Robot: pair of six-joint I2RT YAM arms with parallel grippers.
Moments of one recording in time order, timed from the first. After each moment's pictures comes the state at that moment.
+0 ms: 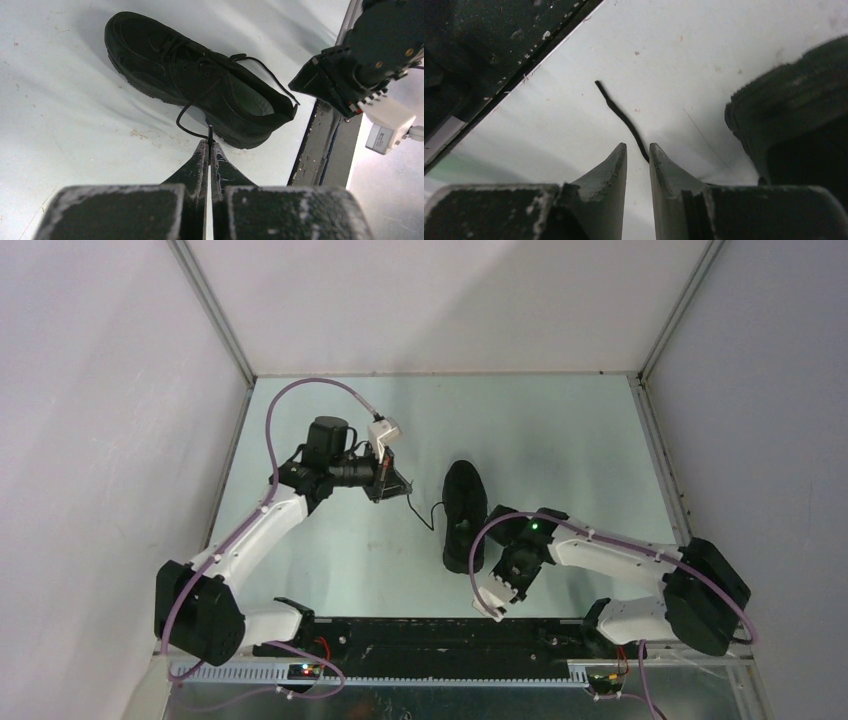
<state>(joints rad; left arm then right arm) -0.38 1.25 0.97 -0.36 0.77 0.10 0.88 1.29 0.76 -0.95 -0.25 -1.55</state>
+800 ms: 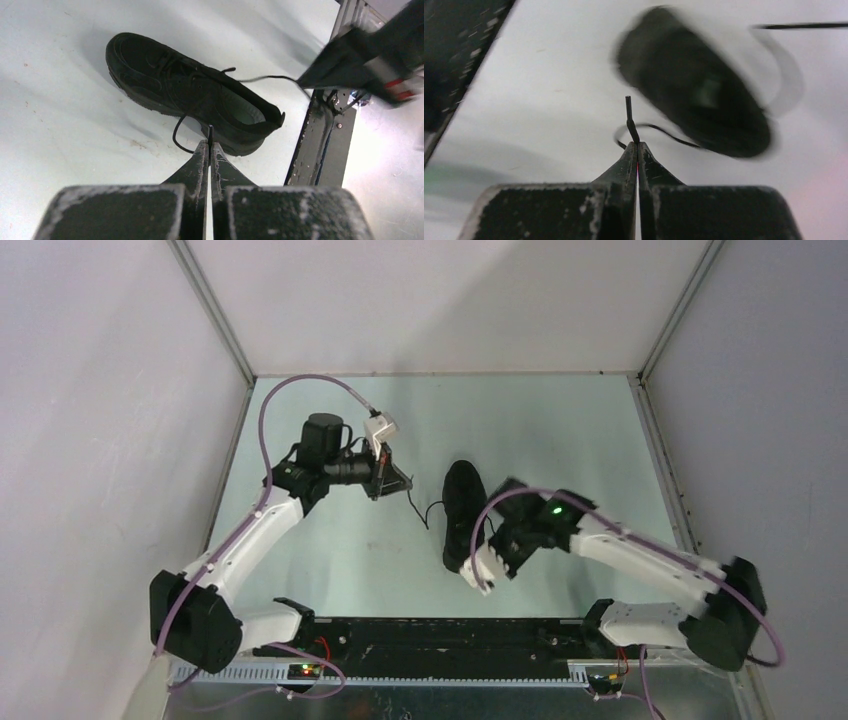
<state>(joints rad) -0.38 1.20 0.98 -0.36 0.79 0.08 0.89 1.25 0.89 -0.98 -0.26 -1.44</state>
